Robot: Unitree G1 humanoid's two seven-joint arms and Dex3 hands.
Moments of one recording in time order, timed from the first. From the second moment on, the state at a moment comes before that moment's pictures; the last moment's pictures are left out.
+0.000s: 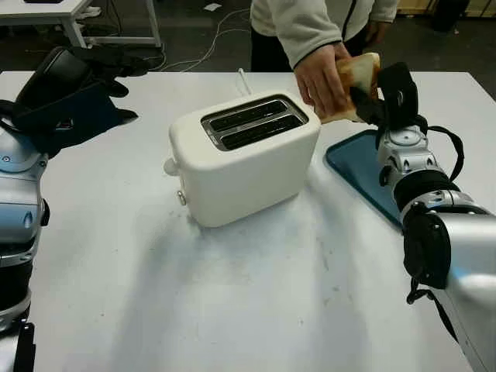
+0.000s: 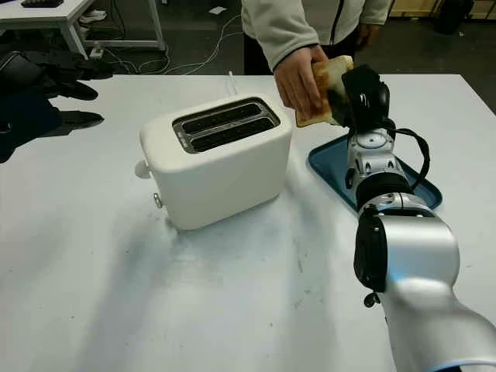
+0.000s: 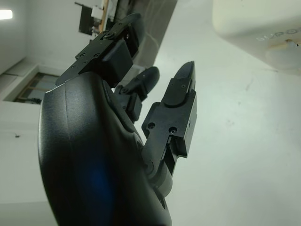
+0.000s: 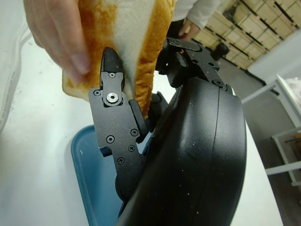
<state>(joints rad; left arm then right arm) -0.51 0.67 0.07 -0.32 0.24 0.51 -0.42 -1.11 -0.34 -0.19 1.33 -0.09 -0.12 -0.17</state>
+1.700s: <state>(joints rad) -0.50 0.65 0.08 -0.33 0.23 0.52 -0.40 -0.99 -0.42 -0.18 1.20 -0.05 -0.35 0.11</state>
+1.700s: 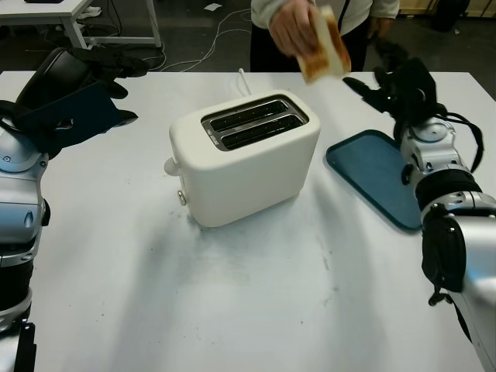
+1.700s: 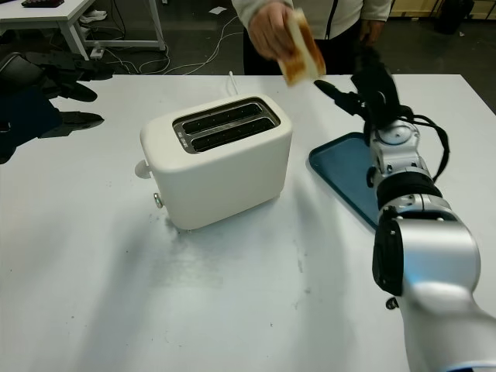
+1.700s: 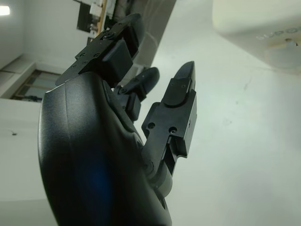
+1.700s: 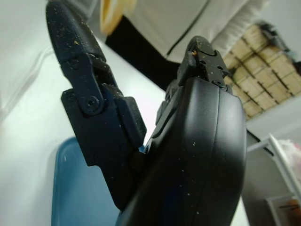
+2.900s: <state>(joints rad) 0.06 0.11 0.06 -0.64 0.15 0.37 -0.05 0.10 0.01 -0.04 -0.21 0.25 0.05 0.11</state>
